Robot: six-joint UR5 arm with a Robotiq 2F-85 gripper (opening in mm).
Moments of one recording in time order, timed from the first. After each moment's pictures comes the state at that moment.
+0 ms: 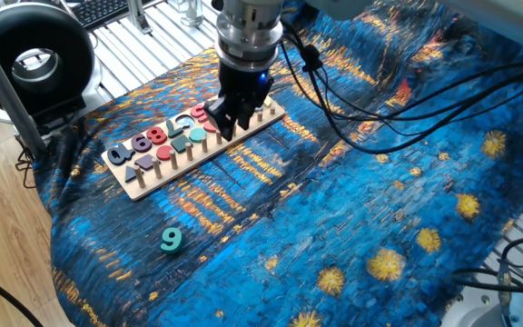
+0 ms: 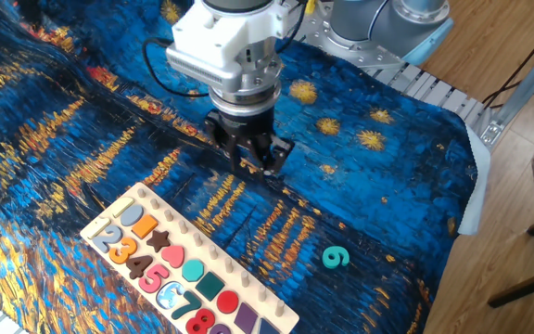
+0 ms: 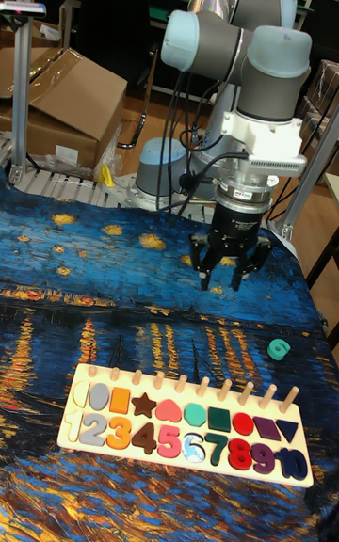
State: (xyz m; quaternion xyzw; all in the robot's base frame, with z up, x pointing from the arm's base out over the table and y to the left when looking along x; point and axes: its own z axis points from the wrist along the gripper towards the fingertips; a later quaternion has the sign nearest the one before) arm 0.526 0.116 0.155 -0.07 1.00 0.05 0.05
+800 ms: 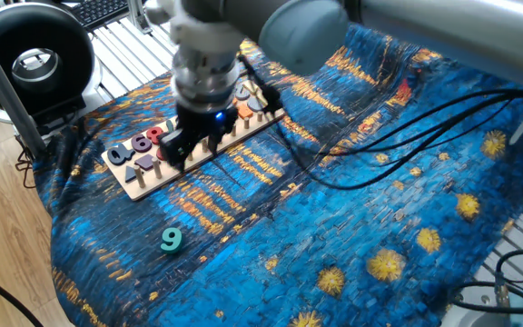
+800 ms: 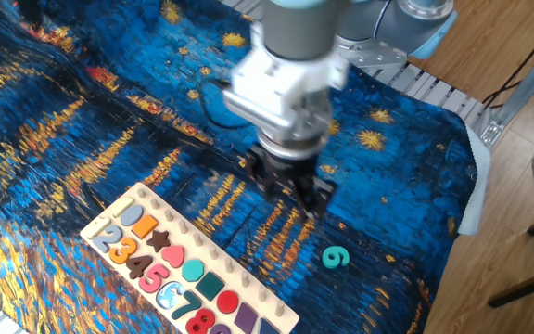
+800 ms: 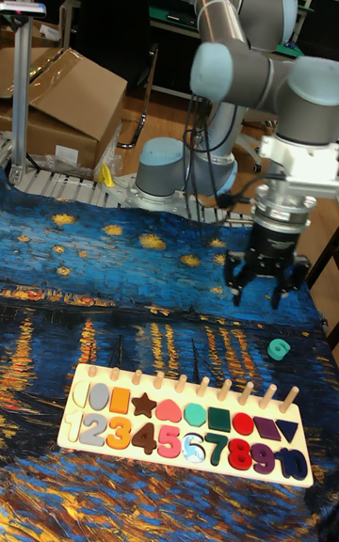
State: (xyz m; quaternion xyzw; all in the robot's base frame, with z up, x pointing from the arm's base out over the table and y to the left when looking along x) arm 0.533 0.202 0.130 -0.01 1.00 0.06 0.07
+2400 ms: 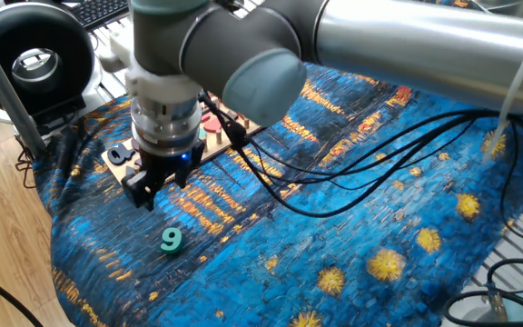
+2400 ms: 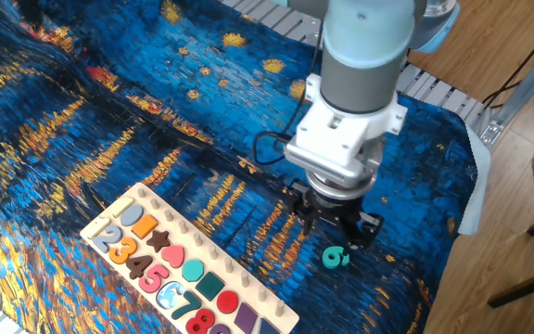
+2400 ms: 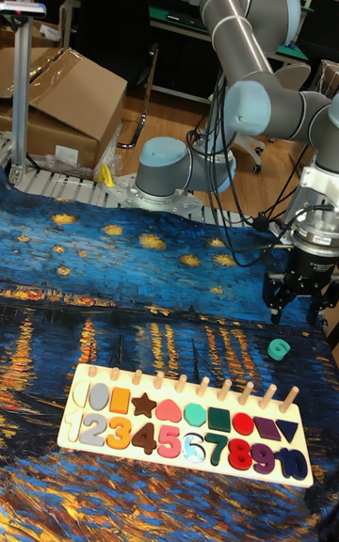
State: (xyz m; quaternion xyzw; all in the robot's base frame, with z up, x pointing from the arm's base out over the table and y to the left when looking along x) arm 0.523 0.270 0.098 -0.05 0.99 0.06 0.07
